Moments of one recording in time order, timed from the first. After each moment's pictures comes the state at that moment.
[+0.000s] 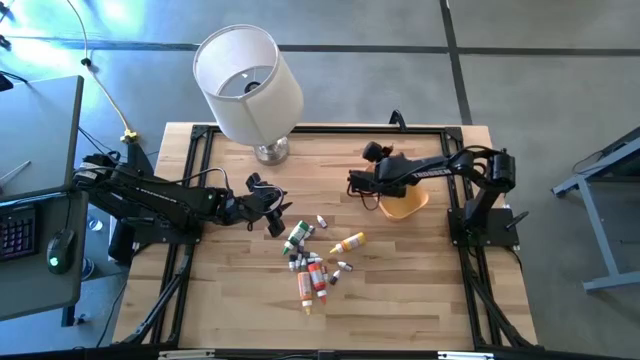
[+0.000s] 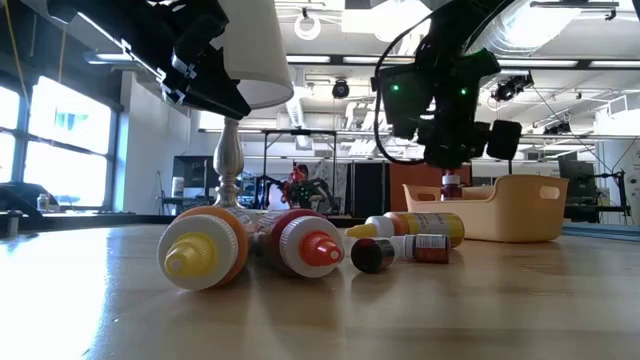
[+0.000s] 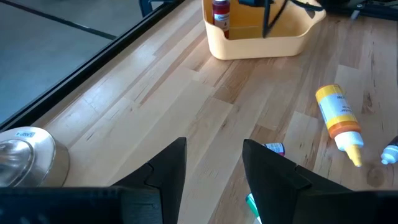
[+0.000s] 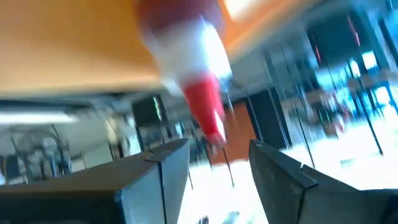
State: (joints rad) left arm -0.18 1.16 0.67 -0.11 -0.61 -0.34; right arm -0.22 1.76 1.10 -1.04 1.16 -1.06
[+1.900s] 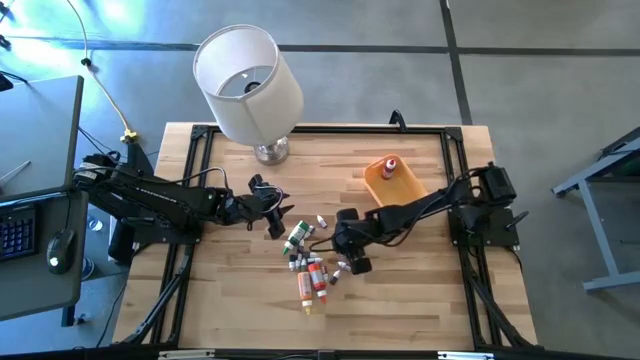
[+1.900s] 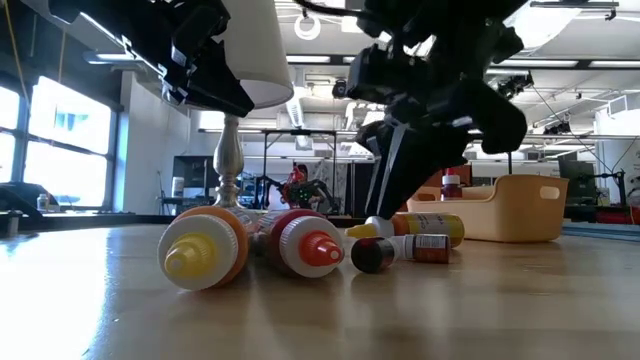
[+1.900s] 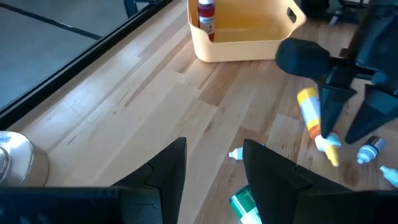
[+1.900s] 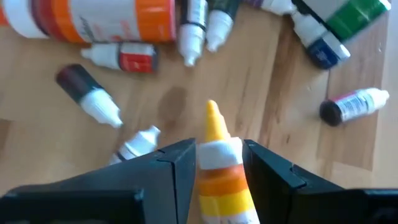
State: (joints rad) left arm -0.18 1.16 0.67 -0.08 -0.56 -0.35; right arm 0.18 1.81 1.06 -0.27 0.02 -0.07
